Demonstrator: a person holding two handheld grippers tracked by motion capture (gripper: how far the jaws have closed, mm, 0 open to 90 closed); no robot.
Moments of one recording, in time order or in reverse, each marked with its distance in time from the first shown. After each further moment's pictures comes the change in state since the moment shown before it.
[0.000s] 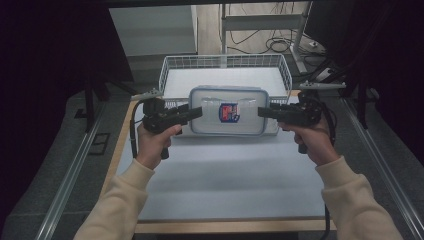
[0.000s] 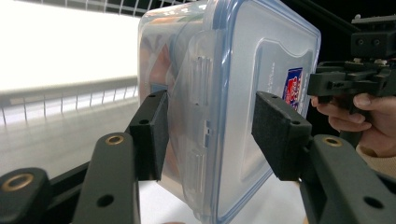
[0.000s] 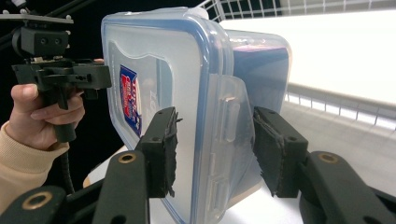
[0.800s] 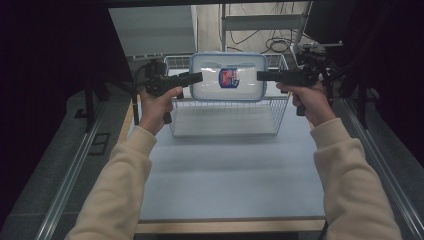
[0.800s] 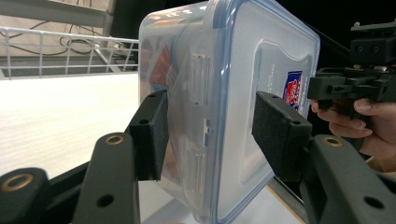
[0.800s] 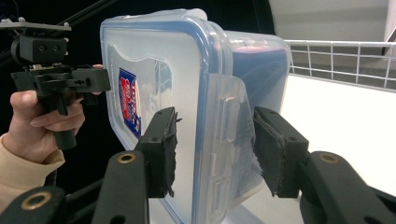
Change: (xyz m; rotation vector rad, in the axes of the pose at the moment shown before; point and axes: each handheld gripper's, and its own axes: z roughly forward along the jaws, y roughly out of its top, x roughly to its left) left arm 0.035 0.069 0.030 -0.027 0.003 -0.029; right arm -0.035 0.079 0.022 0.012 -0.013 0.018
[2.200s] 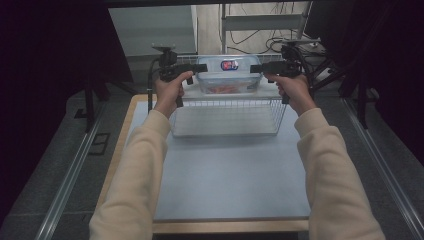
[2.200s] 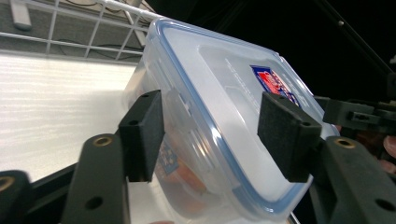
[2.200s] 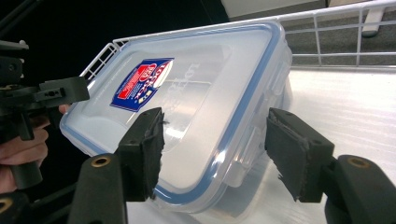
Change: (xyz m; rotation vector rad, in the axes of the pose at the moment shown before) left arm 0.055 0.017 0.064 0.081 0.108 -0.220; right arm -0.050 0.012 0.055 0.063 -0.188 0.218
